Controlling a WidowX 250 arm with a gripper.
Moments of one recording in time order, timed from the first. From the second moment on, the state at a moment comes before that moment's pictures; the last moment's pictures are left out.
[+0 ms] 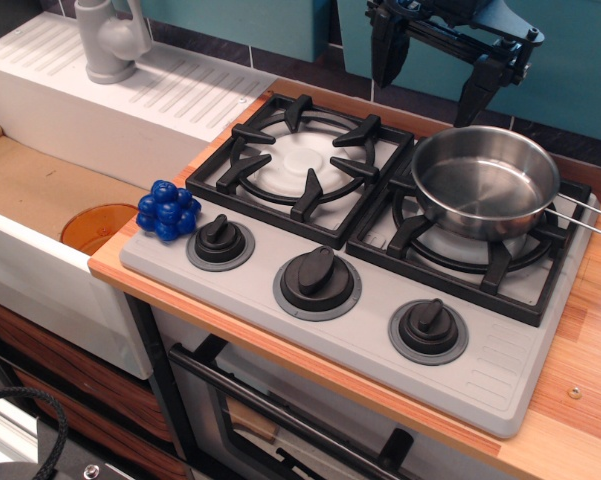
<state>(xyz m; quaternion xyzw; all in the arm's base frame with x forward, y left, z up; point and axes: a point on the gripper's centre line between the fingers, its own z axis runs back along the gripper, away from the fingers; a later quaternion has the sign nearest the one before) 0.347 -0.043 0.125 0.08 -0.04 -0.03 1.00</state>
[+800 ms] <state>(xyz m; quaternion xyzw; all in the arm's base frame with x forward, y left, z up) 0.365 -0.034 0.070 0.06 -0.06 -0.04 1.00</state>
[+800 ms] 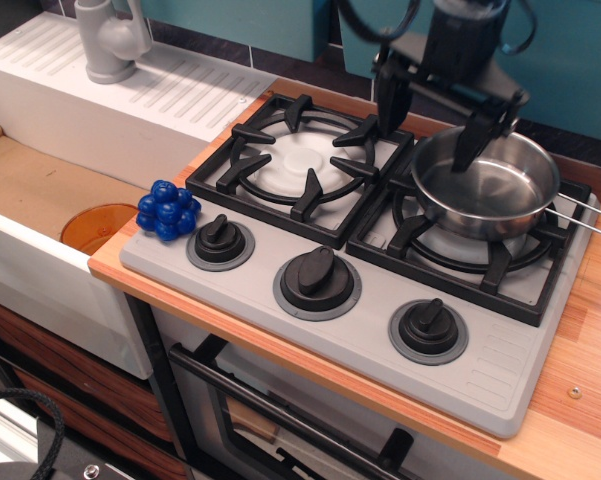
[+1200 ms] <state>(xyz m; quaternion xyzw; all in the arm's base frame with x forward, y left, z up) 0.377 -0.019 0.043 0.05 -0.09 -0.05 0.99</state>
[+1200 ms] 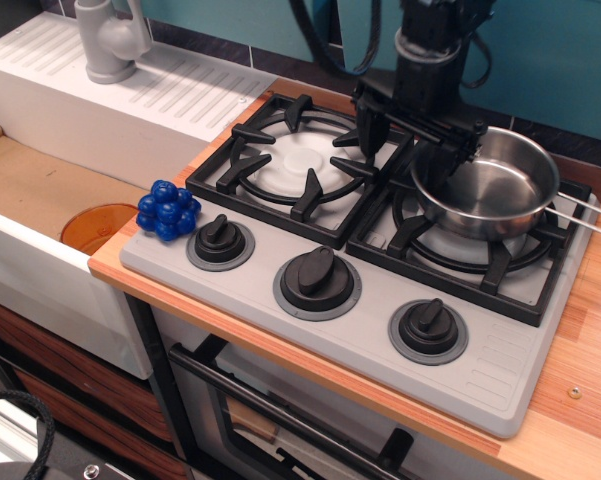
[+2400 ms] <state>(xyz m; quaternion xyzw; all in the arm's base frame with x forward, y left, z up) 0.355 -0.025 0.096 0.08 0.01 -0.04 1.00</state>
